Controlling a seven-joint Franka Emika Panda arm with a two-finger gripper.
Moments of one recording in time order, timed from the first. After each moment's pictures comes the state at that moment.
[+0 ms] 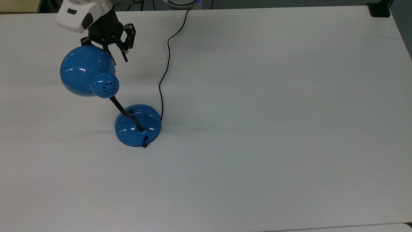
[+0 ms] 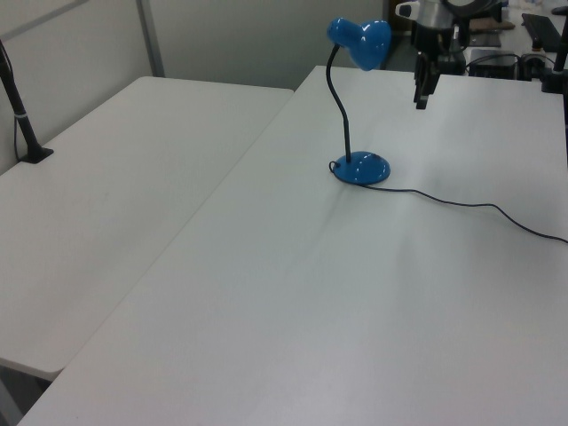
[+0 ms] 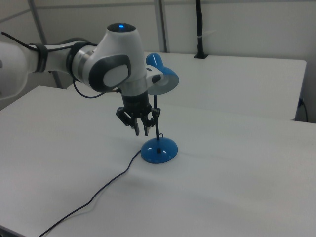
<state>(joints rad) -0.15 0.08 -0.09 -1.87 0.11 2.04 -0.66</state>
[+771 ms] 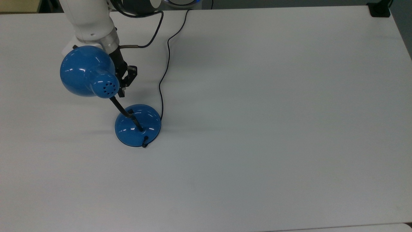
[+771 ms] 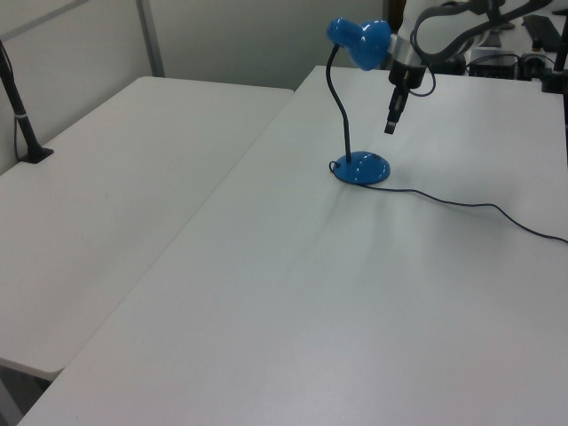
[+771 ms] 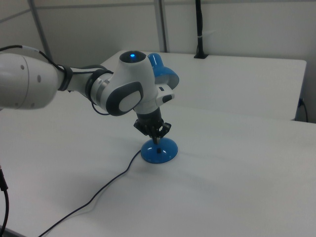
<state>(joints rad) -0.14 0.26 -0.08 -1.88 0.15 2.32 -0.47</state>
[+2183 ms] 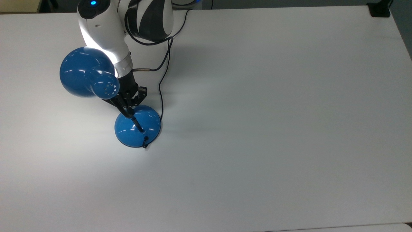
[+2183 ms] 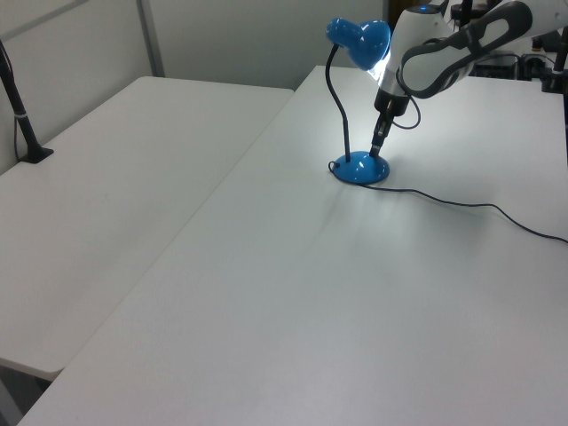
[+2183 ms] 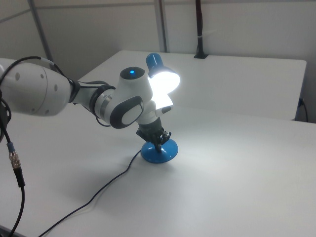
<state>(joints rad) -0.11 0.37 -0.06 -1.88 0.15 2.48 -0.40</state>
